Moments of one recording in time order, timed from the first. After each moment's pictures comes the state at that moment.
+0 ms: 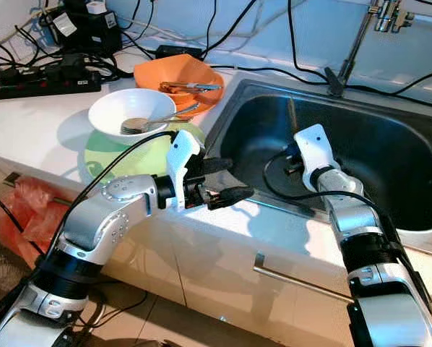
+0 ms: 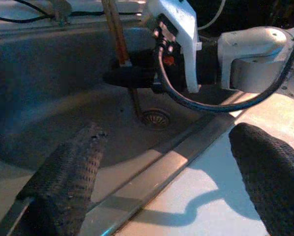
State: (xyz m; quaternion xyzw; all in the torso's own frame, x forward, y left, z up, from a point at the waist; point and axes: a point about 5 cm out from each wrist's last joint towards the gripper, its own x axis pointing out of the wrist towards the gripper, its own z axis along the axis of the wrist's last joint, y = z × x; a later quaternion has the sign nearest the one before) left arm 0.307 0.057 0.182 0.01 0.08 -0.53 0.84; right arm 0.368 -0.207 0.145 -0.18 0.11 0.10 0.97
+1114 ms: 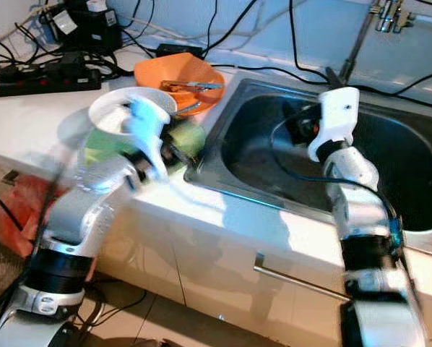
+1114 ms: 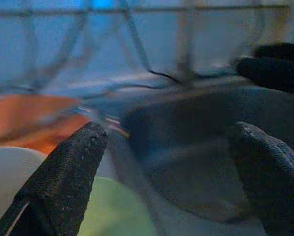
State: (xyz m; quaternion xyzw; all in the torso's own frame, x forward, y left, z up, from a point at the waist) left arm 0.330 0.100 0.220 0.04 -0.07 -0.32 0.94; right arm 0.357 -0.198 0.209 -0.03 -0.10 0.09 0.99
